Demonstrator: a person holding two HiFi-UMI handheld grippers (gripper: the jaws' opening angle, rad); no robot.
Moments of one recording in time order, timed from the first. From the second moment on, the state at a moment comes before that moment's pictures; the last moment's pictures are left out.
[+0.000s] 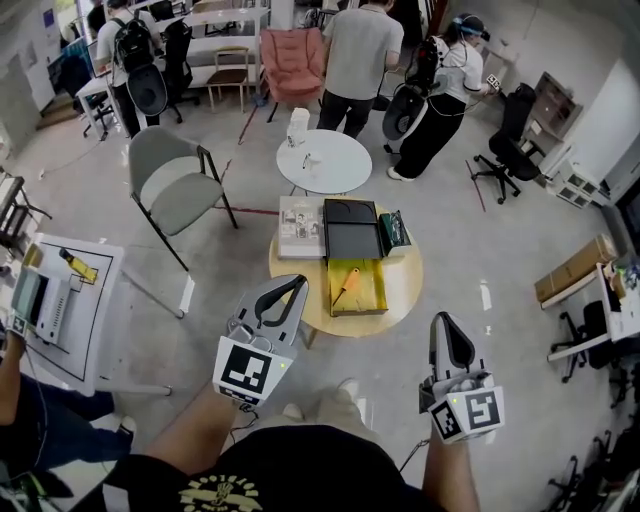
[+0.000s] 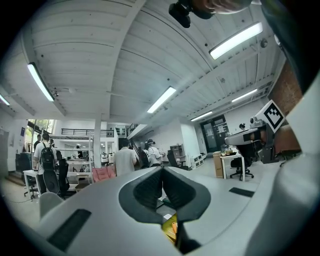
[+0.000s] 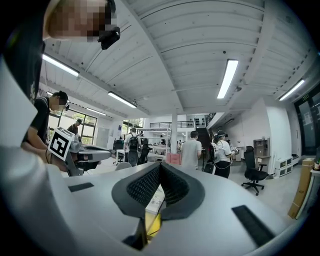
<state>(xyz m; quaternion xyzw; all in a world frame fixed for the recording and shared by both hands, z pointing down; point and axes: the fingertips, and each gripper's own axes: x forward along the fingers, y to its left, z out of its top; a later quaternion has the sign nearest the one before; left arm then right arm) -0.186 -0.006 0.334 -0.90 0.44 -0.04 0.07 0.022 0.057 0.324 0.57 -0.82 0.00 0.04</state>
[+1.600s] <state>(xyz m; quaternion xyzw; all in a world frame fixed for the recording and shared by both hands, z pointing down) -0.110 -0.073 0.365 -0.90 0.42 -0.07 0.04 0.100 -0.010 0.351 0.58 -0.82 0.04 0.04</state>
